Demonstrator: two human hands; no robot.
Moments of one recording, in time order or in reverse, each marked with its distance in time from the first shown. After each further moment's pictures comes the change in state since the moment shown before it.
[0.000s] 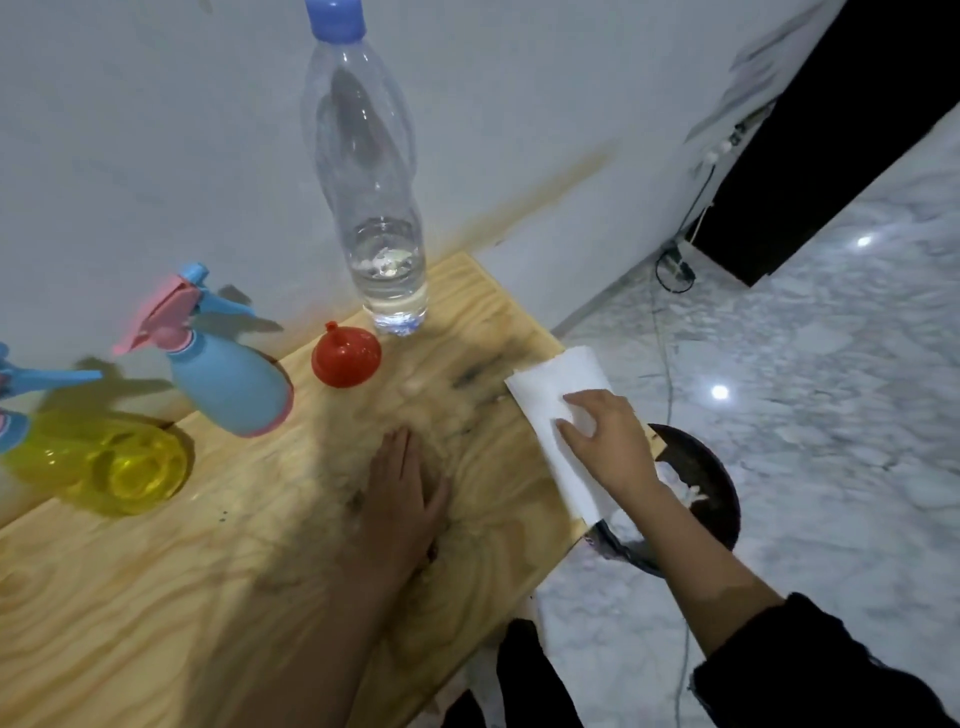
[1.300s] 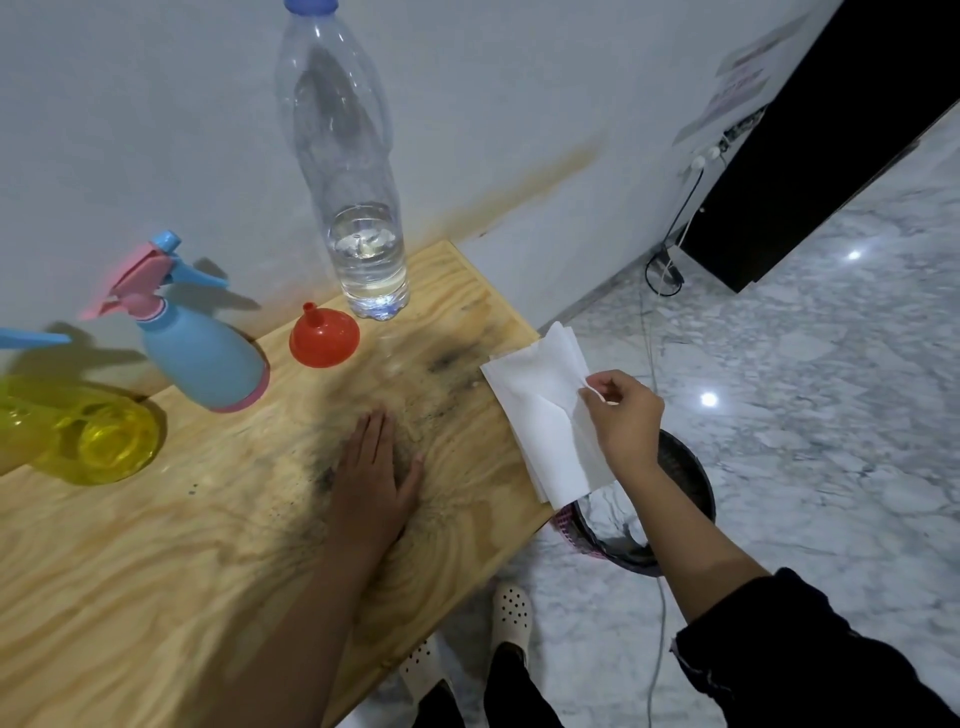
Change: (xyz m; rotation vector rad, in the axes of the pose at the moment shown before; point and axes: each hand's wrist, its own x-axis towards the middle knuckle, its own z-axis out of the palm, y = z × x) left_hand -0.004 -0.003 0.015 0.067 0.046 -0.054; right_hand 0.002 0.015 -0.026 0.384 0.287 0.238
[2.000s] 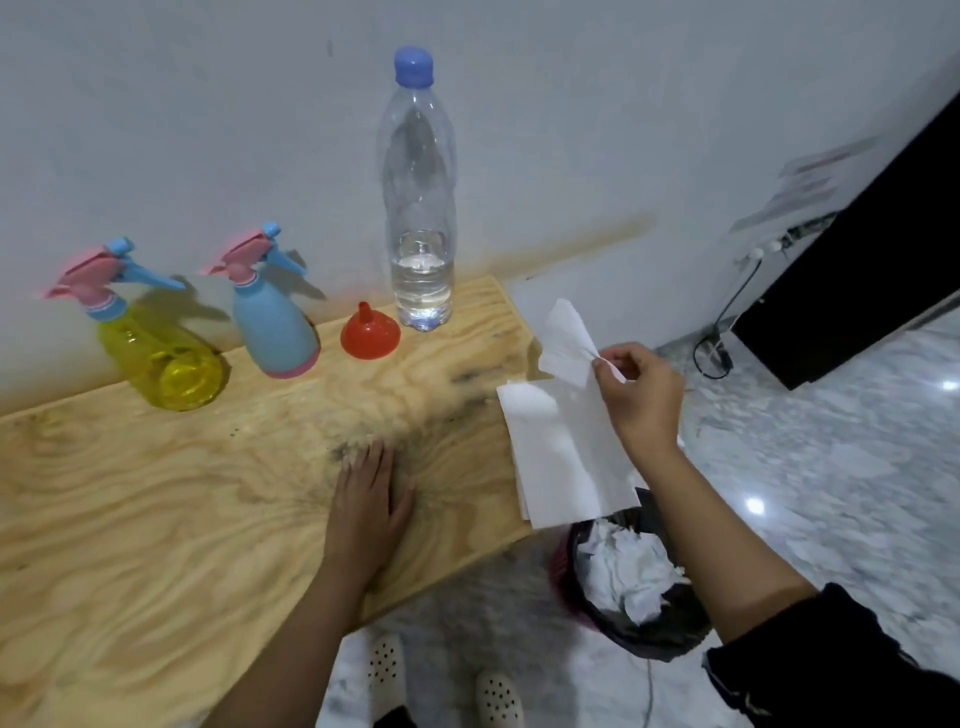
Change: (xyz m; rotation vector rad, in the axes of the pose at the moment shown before) left_hand -0.054 0.015 0.001 0.059 0.075 -0.111; right_hand 0.025 -0.070 -0.040 -0.009 -0.115 -0.341
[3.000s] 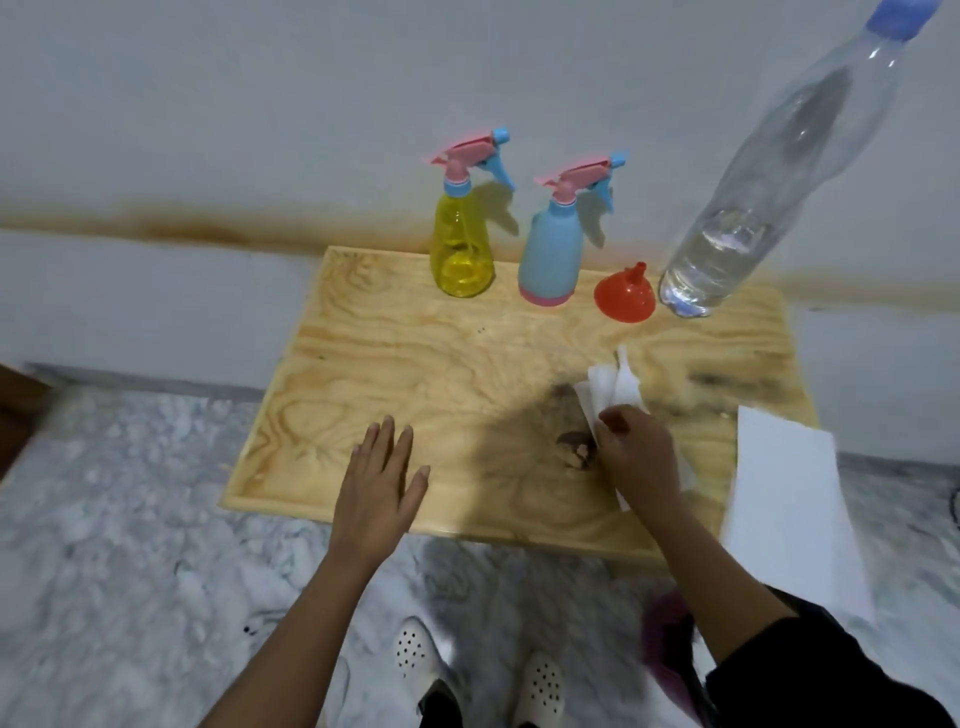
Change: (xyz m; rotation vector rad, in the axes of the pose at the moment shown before) left_hand -0.157 -0.114 -0.038 -0.043 0.169 -0.503; right_hand -0.117 -0.020 0.170 -0.214 -0.616 -0.373
